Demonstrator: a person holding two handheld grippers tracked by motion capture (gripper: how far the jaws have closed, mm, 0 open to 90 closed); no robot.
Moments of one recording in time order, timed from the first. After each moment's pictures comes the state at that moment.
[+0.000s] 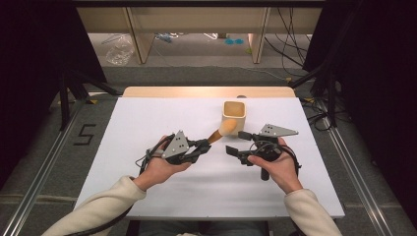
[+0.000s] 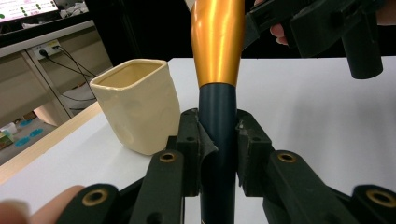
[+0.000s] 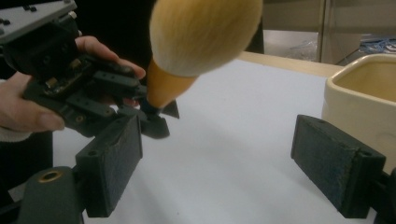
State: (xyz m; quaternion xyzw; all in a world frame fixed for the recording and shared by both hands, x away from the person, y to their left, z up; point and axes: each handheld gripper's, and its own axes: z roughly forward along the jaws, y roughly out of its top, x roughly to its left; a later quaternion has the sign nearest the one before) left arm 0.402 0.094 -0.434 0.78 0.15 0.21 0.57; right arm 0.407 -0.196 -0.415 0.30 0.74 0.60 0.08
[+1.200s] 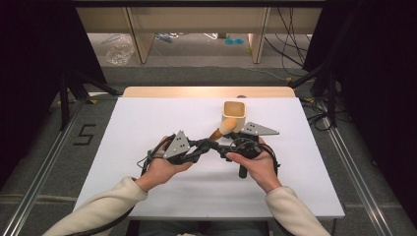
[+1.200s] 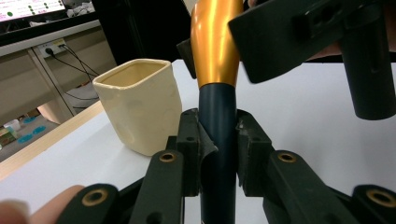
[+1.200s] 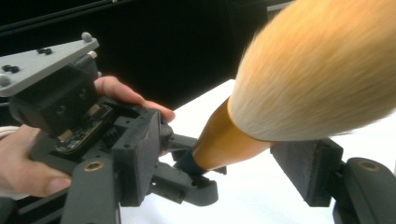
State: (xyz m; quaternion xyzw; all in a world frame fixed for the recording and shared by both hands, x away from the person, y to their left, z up) left arm 0.402 0.091 -0.437 0.77 0.16 0.21 0.58; right arm 0.410 -0.146 -0.416 0.31 0.71 0.63 0.07
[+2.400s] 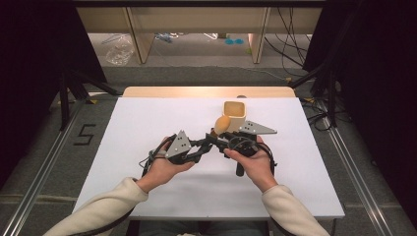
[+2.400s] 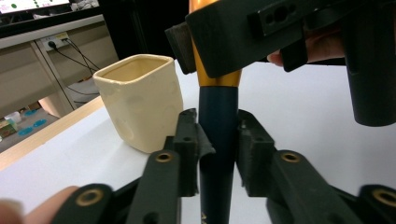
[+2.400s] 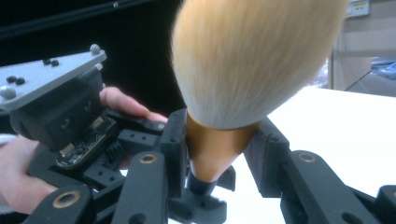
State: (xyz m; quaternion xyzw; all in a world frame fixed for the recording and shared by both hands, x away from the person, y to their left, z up) left arm 0.403 0.087 -0.440 0.77 0.18 0.21 0.57; right arm 0.413 -0.139 -0.414 0.30 0.70 0.64 0.08
